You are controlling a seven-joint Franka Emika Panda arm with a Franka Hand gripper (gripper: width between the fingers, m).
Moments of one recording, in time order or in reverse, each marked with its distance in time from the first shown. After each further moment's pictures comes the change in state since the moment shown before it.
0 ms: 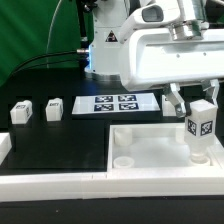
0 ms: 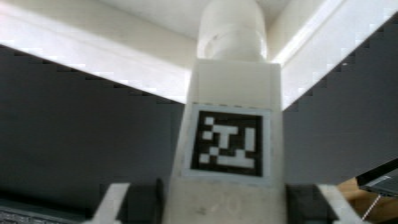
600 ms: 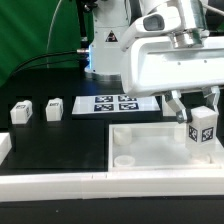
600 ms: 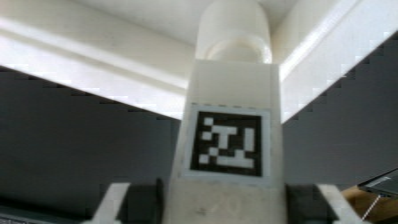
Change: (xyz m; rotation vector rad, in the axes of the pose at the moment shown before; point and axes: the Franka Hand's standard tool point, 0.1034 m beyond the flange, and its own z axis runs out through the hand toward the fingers) arm -0.009 -0.004 0.008 0.001 0.000 0.002
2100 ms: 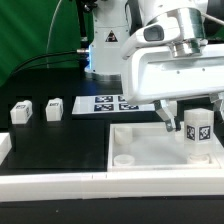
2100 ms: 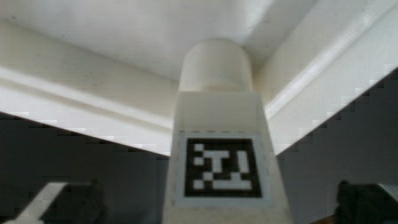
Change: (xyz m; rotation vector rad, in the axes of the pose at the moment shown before) arm -0.015 -0.007 0.006 0.010 -0.021 0.000
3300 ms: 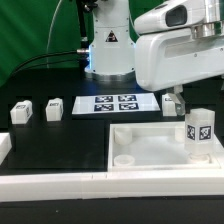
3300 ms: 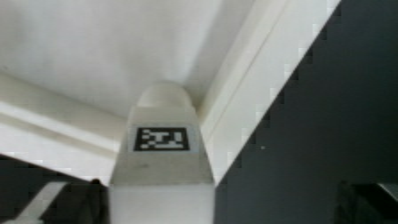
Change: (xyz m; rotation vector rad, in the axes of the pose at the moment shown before) arm 0.007 -0.018 -0.031 0.149 -0.522 0.017
